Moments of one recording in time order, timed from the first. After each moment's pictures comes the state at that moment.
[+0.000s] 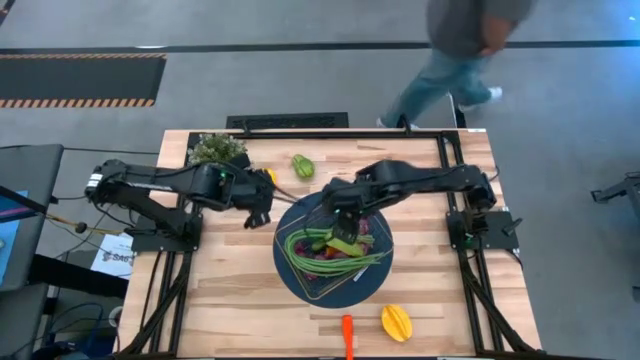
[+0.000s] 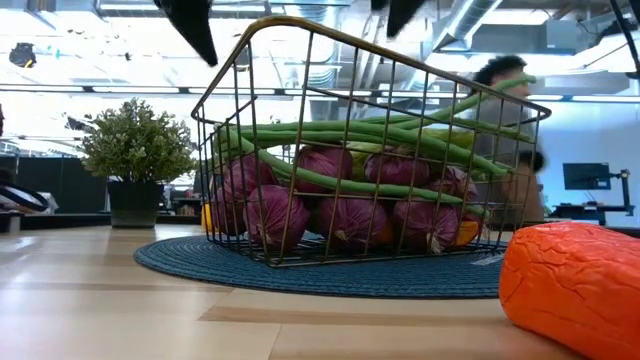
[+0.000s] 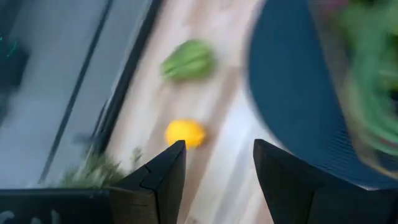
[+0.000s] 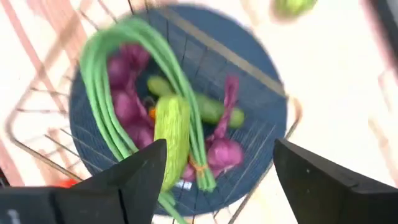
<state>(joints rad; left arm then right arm) -0.08 1.36 1.36 -1.23 -0.55 -0.34 0.14 1.94 2.24 -1.57 0.21 0.55</state>
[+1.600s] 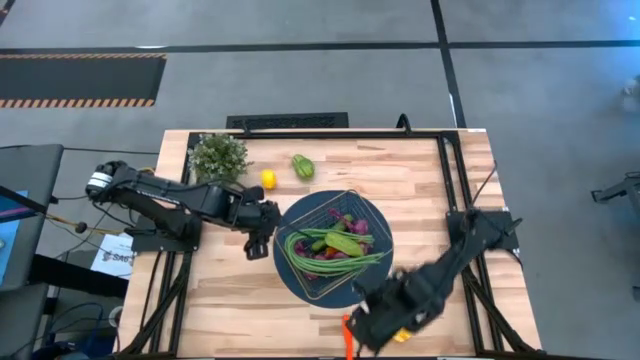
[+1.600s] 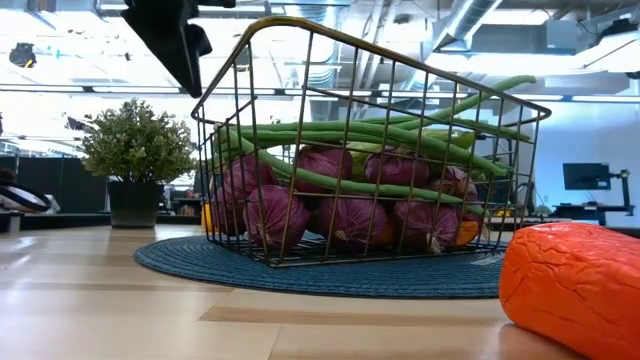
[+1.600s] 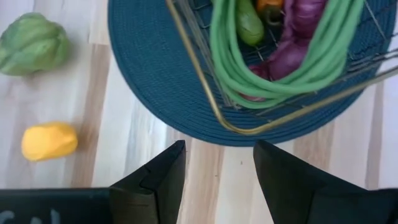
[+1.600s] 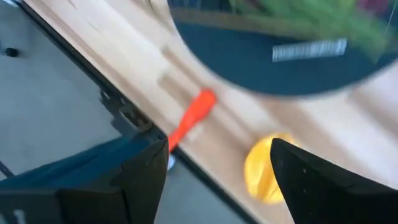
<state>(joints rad) -0.21 1.36 1.18 -1.00 -0.20 -0.30 0.68 2.10 2.33 -1.57 0.18 1.53</state>
